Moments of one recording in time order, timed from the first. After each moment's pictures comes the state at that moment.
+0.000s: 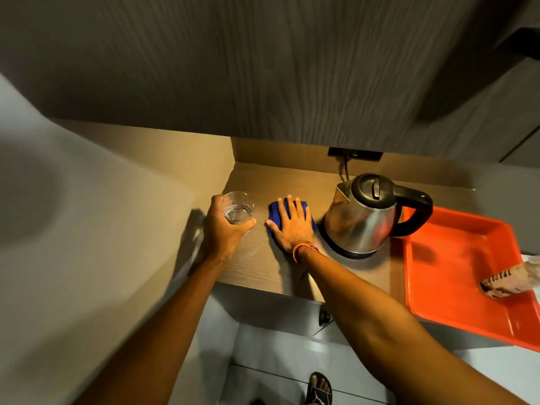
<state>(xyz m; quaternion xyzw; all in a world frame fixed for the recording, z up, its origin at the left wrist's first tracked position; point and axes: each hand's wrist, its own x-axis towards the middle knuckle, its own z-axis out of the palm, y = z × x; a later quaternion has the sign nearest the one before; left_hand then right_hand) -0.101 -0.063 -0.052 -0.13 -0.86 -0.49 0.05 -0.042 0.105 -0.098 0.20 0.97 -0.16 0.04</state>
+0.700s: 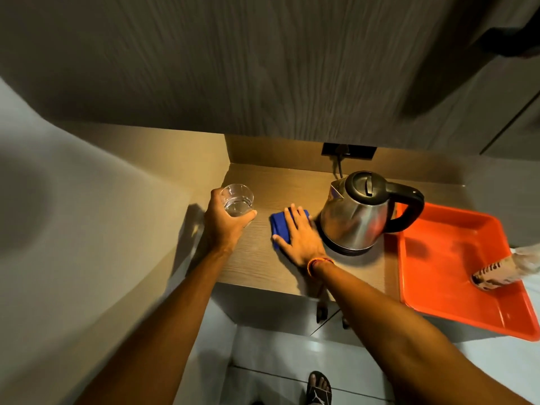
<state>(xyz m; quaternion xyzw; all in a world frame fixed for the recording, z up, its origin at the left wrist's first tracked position) -0.098 -0.047 -0.042 -0.13 -0.85 -0.51 0.07 0.004 0.119 -0.115 0.18 0.97 -0.16 0.02</state>
